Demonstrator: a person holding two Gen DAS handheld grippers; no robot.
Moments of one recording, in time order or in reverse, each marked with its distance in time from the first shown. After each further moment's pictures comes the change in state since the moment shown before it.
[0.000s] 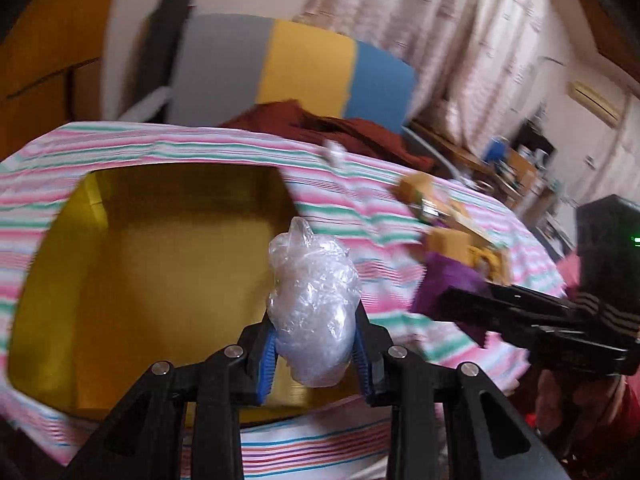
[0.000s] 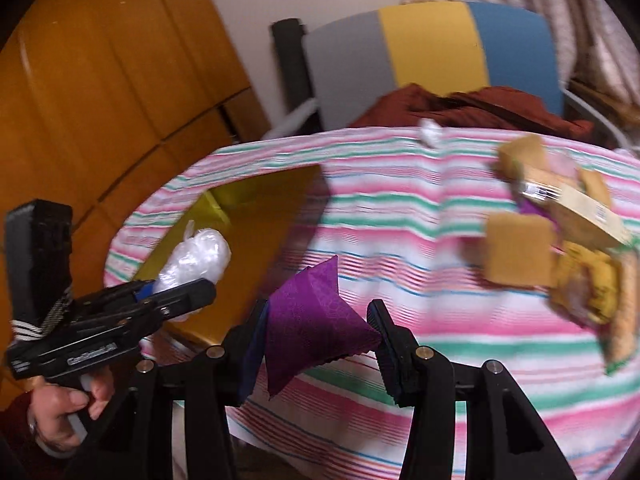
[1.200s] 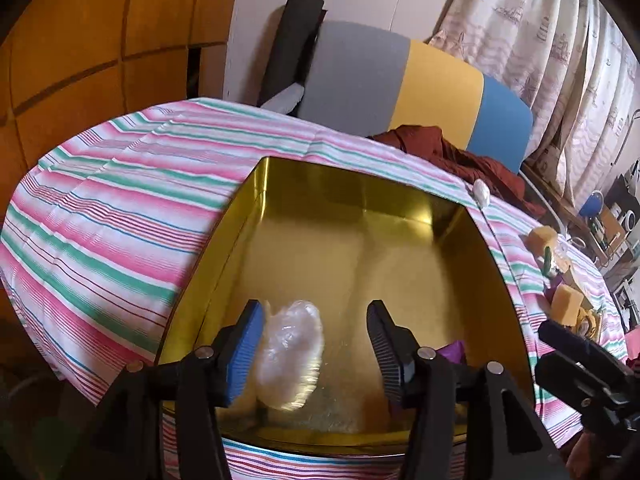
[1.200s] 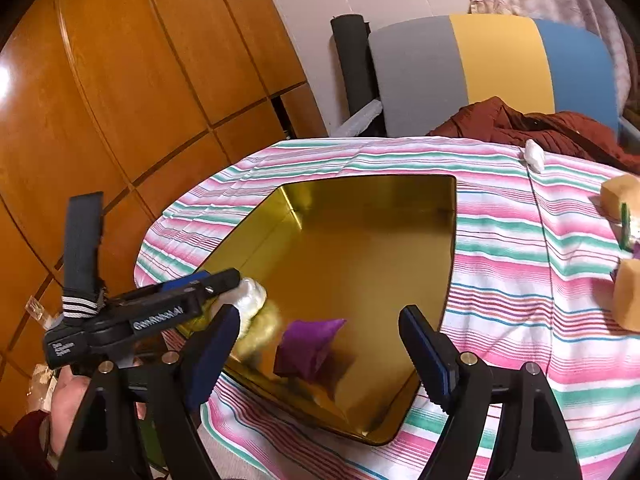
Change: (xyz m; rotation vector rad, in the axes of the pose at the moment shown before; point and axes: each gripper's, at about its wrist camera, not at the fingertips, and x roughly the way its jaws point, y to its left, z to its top) left arm -0.023 0.112 0.002 -0.204 -0.052 0.312; right arm 0.069 0.090 0.008 -0.080 -0.015 0.076
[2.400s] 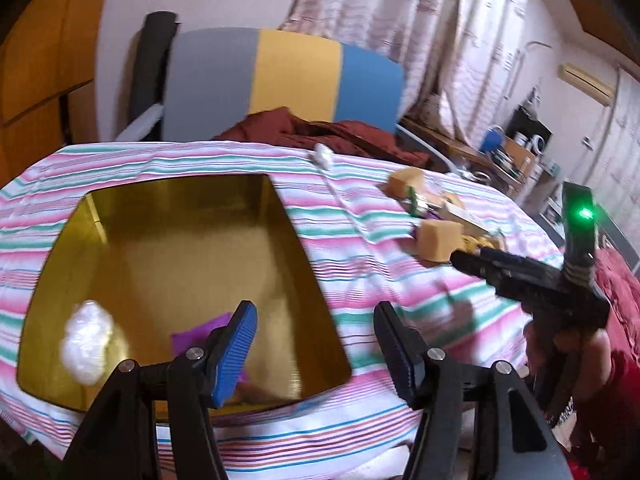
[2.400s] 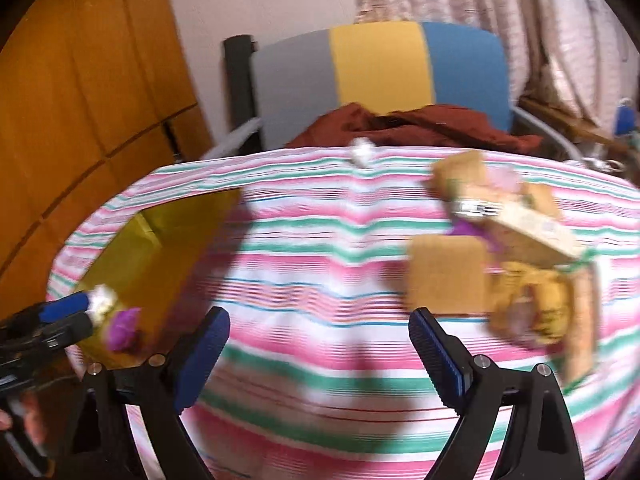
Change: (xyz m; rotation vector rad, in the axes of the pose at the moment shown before) left arm -0.029 -0.141 -0.035 0.300 0.023 -0.324; right arm -0.093 -0.157 -0.019 0.112 -0.058 -0.395
